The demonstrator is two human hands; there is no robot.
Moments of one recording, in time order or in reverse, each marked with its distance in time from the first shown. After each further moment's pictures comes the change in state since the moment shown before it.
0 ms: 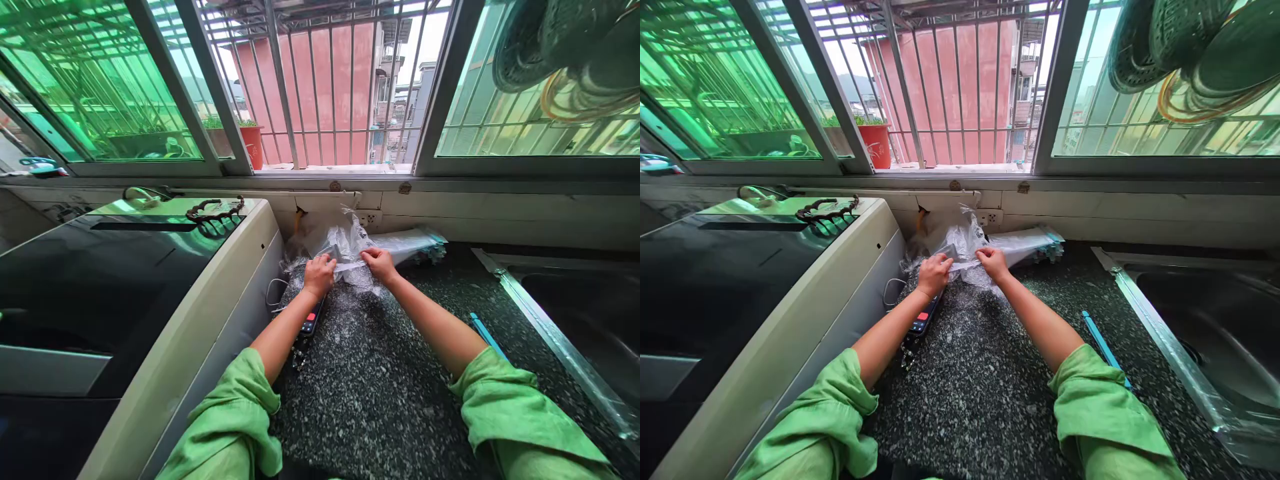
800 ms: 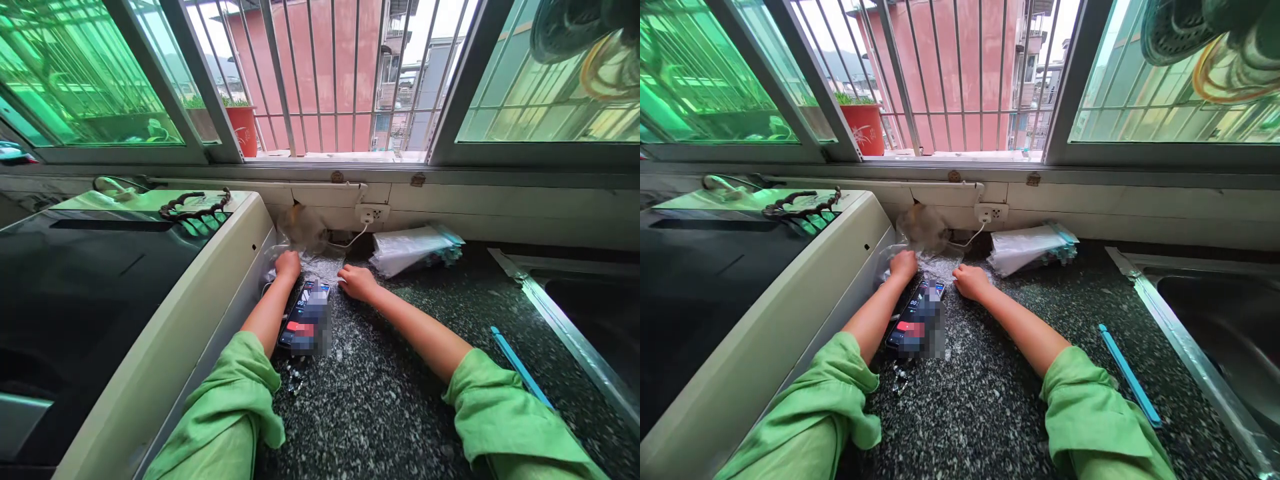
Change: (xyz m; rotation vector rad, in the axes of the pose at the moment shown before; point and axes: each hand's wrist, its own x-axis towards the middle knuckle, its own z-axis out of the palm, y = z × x) left_hand 0.038 -0.086 0.031 -0.123 -0.244 -0.593; right_hand -0.018 -0.004 0.047 -0.911 -0.514 -0.276
